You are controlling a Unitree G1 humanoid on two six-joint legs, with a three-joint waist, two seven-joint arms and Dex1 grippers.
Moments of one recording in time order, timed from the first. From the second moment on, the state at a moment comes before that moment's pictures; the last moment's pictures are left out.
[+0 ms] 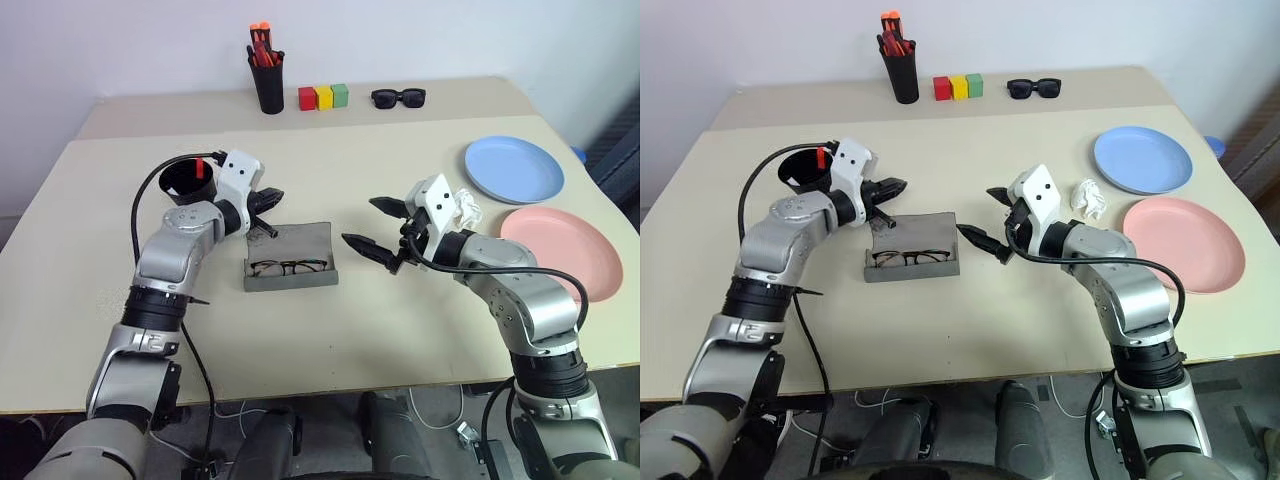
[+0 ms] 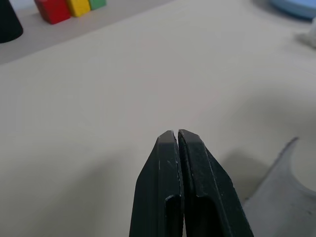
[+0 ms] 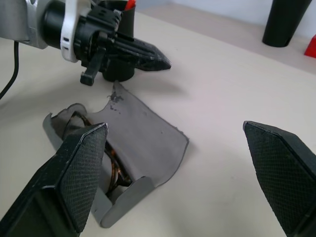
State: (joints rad) left arm -0.75 0.43 -0.09 0.24 -0.22 0.58 -0.60; right arm -0.45 -0.45 0.03 -0.32 0.37 0.66 0.69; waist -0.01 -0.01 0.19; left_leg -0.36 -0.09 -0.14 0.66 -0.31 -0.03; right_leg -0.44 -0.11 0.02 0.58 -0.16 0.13
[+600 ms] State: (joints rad) left arm -0.81 0.51 -0.16 0.28 -0.22 0.76 -0.79; right arm -0.45 -0.44 0.07 -0.30 0.35 0.62 0.66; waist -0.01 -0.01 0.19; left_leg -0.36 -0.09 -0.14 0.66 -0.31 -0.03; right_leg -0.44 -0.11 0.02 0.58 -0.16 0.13
